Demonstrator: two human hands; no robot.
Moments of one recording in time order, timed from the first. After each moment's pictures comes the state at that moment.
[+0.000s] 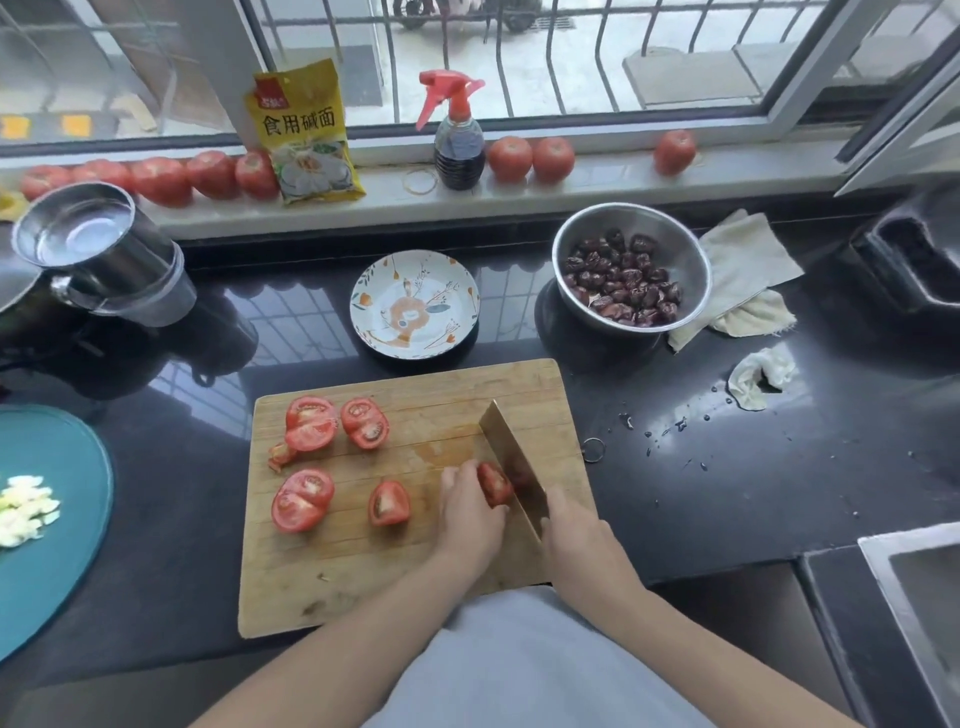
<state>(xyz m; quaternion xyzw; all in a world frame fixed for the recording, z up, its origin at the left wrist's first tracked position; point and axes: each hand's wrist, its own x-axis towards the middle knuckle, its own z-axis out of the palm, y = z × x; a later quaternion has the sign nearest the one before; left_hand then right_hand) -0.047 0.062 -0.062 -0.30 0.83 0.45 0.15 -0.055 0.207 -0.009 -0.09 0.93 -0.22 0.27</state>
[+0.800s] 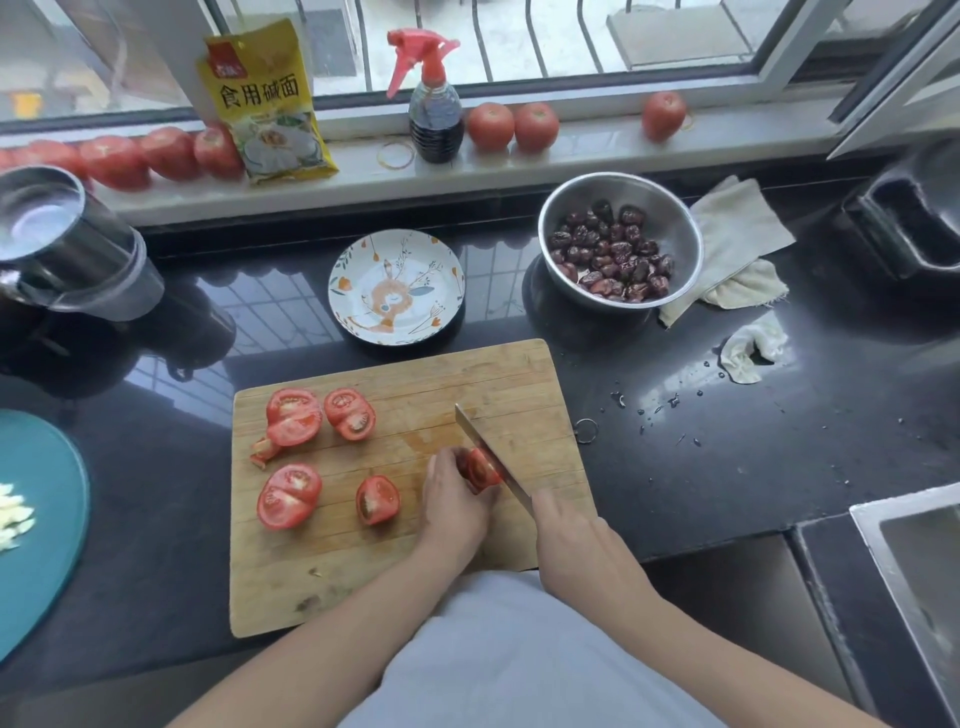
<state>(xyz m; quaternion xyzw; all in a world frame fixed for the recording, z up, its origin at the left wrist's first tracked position) -0.044 0.055 -0.083 -0.30 0.81 0.49 0.08 -0.042 0.204 0.024 -0.20 0.94 -0.05 0.26</state>
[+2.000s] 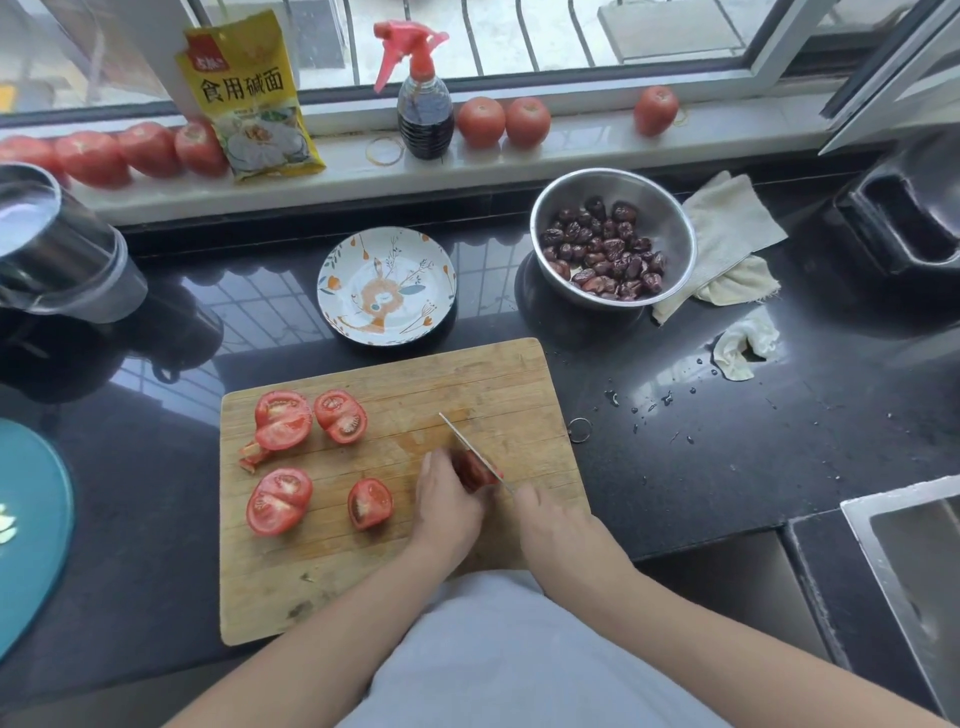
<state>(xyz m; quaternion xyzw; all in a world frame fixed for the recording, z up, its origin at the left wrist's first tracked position) -0.049 0.052 -0.084 -0.30 0.83 0.47 0.09 -0.052 0.191 0.020 -0.24 0.94 -0.03 0.24</state>
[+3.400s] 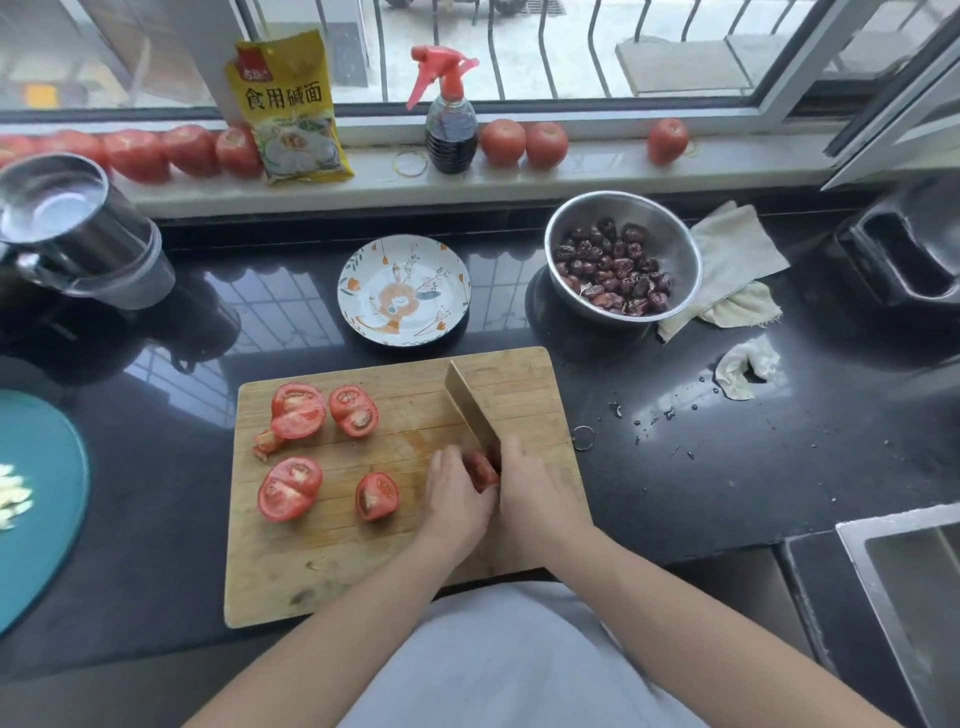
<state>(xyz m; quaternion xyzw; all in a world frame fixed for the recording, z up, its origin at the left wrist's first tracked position) -0.049 0.055 -0.068 -0.29 0.83 0.45 0.12 -0.082 0.160 -0.015 -0.12 0.94 -0.15 0.27</state>
